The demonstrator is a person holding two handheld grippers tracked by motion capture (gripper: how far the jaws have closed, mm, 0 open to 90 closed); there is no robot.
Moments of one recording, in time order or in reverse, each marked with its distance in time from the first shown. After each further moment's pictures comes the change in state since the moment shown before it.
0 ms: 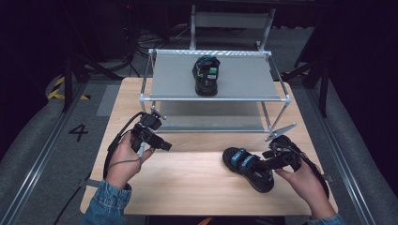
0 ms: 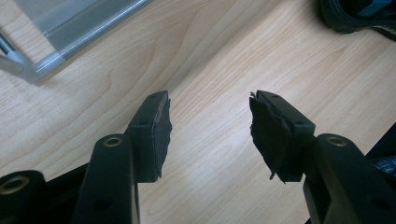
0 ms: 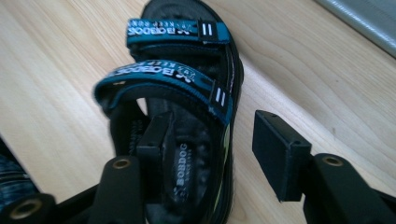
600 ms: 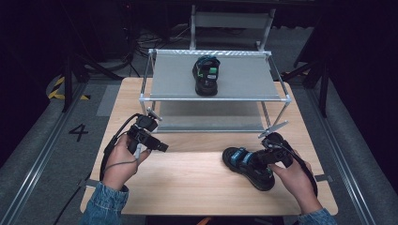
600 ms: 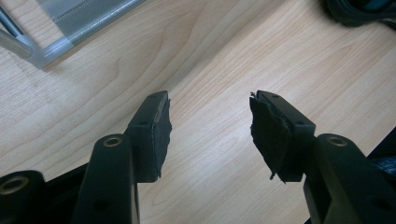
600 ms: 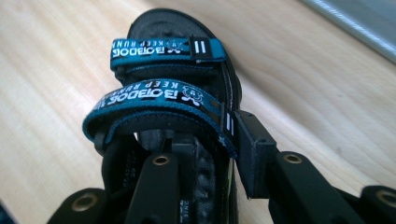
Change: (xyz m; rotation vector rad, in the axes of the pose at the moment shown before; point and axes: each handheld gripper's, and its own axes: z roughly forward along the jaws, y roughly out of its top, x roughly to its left) left arm 0.005 -0.006 -0.001 0.001 0.004 -0.020; right arm -0.002 0.013 0.018 -0.006 -0.035 0.052
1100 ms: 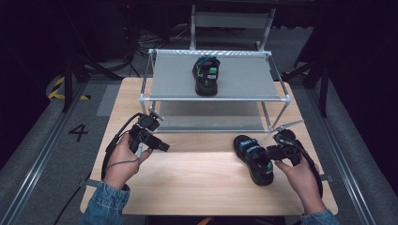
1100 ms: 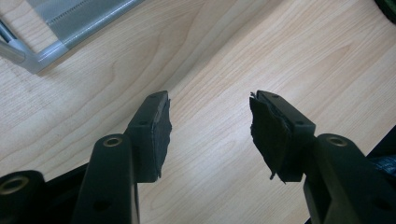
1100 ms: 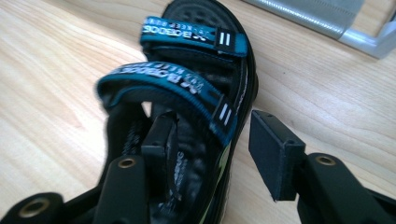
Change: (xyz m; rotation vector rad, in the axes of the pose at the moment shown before) left arm -0.001 0.004 0.003 0.010 -0.006 0.008; right arm -0.023 -0.014 -0.014 -0.053 -0.041 0.182
